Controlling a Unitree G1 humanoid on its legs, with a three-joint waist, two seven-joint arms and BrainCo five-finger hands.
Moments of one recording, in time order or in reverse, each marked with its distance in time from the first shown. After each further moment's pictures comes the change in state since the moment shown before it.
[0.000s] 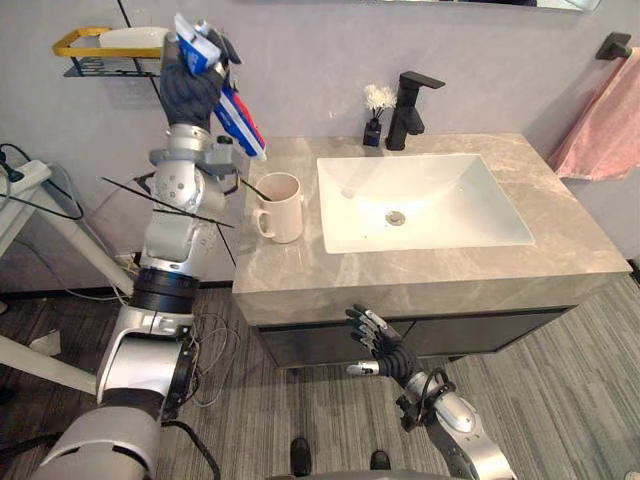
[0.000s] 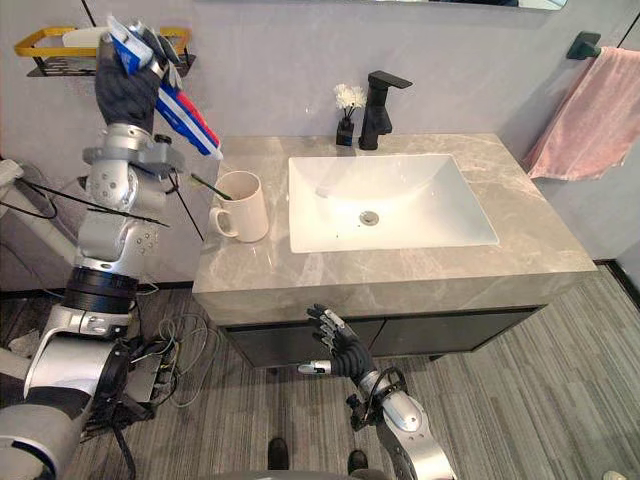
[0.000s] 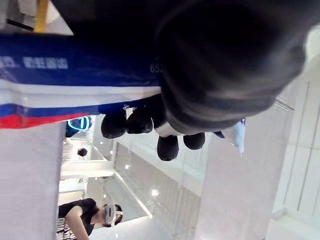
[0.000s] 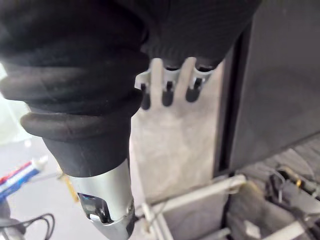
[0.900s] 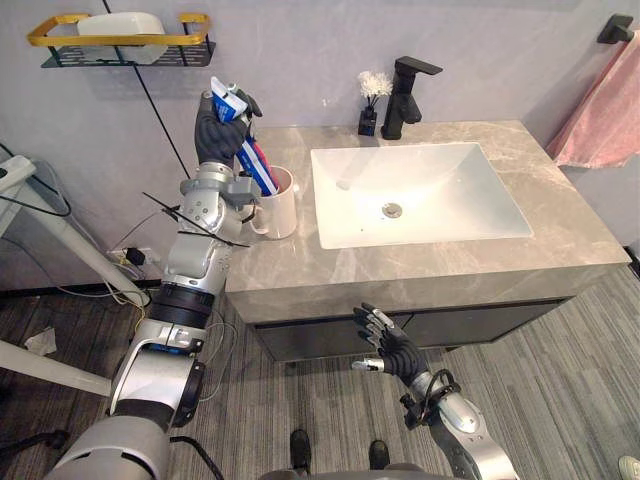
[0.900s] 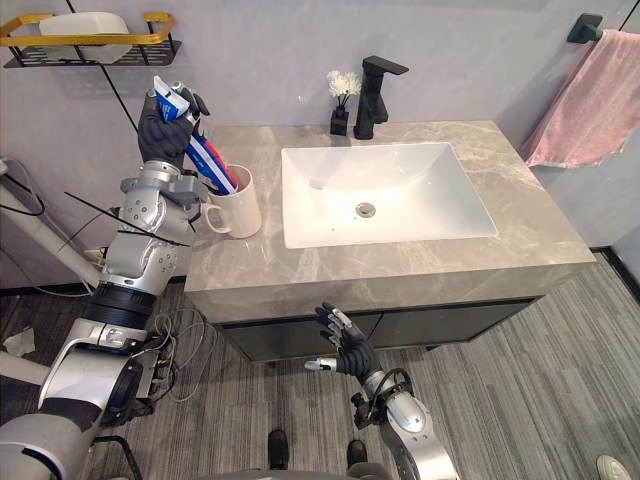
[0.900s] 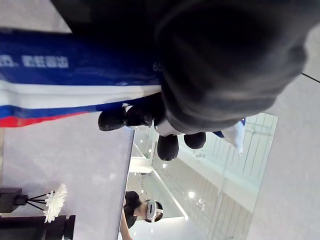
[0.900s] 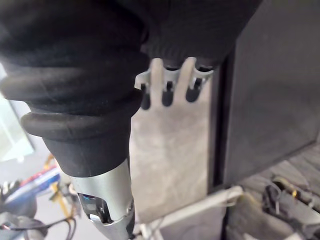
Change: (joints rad) left arm 0.065 -0.053 -0.028 0.052 0.001 0.038 -0.001; right arm 0.012 0.000 -0.024 0.000 -0.002 0.000 -0.021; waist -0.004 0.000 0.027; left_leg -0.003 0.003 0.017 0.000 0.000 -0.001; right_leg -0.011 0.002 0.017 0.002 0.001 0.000
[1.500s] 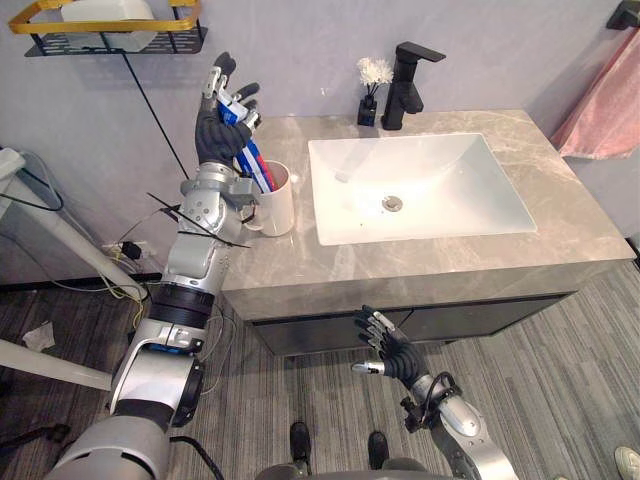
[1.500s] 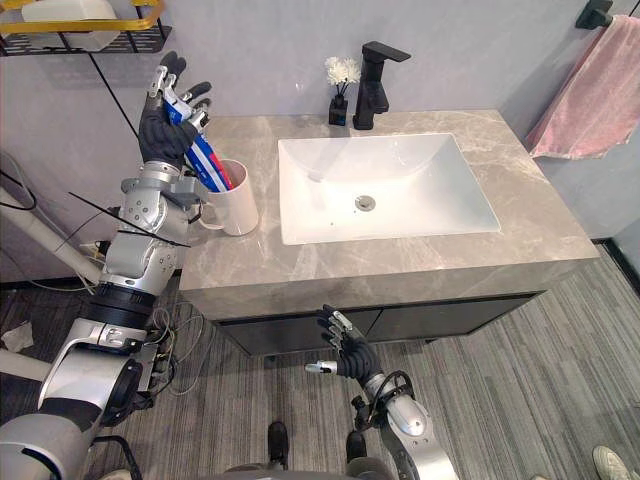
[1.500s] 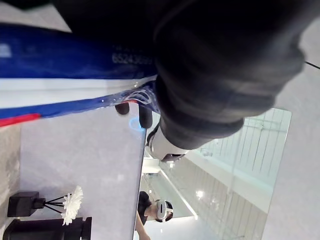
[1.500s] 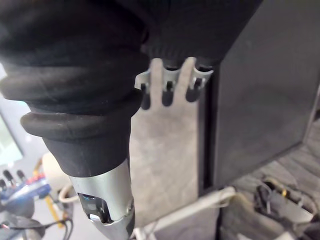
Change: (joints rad) left arm 0.000 0.003 0.000 0.005 0.048 0.002 0.002; right arm 0.019 0.001 0.000 0.000 -0.011 -0.010 0.000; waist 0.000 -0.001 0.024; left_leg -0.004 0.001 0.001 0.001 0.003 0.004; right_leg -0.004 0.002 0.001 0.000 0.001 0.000
